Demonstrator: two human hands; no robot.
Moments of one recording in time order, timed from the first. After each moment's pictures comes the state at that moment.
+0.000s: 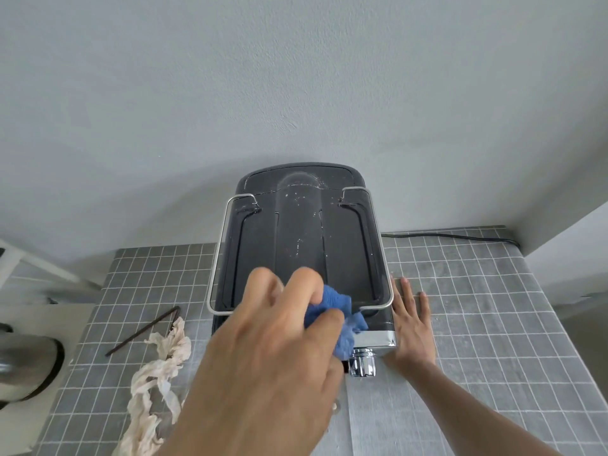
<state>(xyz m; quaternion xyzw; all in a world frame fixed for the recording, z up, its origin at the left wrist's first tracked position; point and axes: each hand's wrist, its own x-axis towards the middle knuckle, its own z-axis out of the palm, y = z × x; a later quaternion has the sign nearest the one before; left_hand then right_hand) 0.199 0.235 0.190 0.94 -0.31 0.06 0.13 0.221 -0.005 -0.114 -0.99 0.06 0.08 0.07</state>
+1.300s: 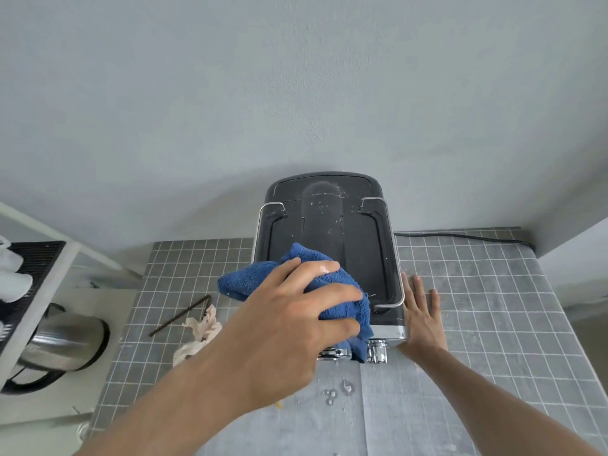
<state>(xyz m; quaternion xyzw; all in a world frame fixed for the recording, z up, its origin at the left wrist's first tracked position) 0.233 0.270 0.195 0.88 -0.48 -0.03 0.06 0.223 -0.006 -0.091 -0.98 0.05 0.15 0.11</state>
